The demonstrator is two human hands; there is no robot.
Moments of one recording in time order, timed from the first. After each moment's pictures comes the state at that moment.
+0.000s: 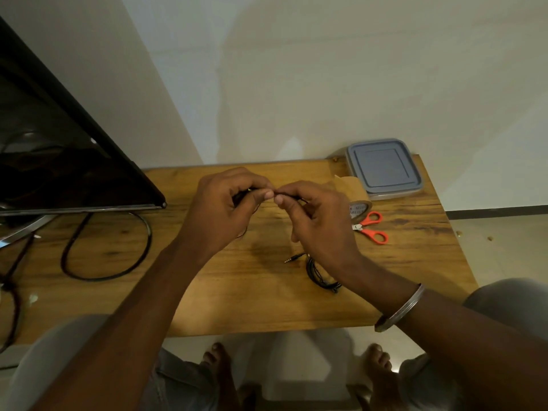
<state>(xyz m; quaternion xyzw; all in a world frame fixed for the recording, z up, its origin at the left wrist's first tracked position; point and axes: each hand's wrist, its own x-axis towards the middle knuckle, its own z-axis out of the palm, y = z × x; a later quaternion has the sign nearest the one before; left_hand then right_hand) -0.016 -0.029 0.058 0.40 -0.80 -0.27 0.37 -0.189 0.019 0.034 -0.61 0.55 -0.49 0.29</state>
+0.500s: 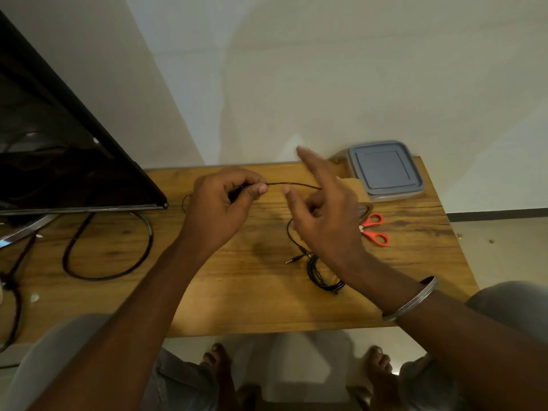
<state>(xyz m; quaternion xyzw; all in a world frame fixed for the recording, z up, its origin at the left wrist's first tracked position) -0.015 -0.033 0.051 0.45 -0.74 -0.30 0.41 -0.194 0.017 0.038 -0.62 0.56 -0.51 0.20</state>
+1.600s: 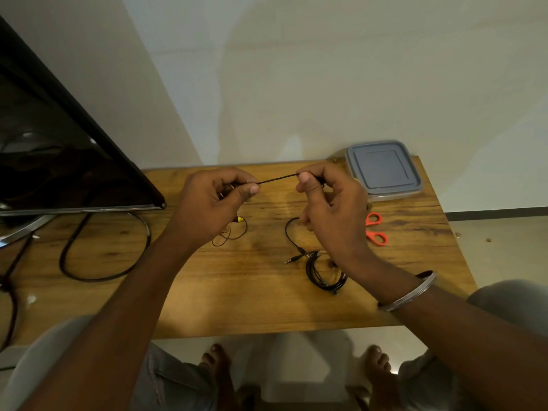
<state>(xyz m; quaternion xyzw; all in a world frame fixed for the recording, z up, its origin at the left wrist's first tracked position) -0.001 -0.042 0.051 0.45 -0.72 -0.38 0.38 -0.196 0.014 0.045 -0.51 0.59 -0.56 0.28</state>
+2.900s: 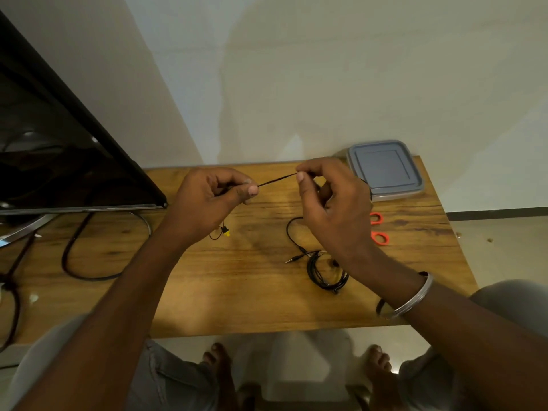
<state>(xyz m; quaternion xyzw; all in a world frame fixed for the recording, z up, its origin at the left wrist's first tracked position) -0.002 -0.037 0.065 0.47 -0.67 -0.45 0.35 -0.202 0.011 0.044 -0.63 0.58 -0.51 0.10</state>
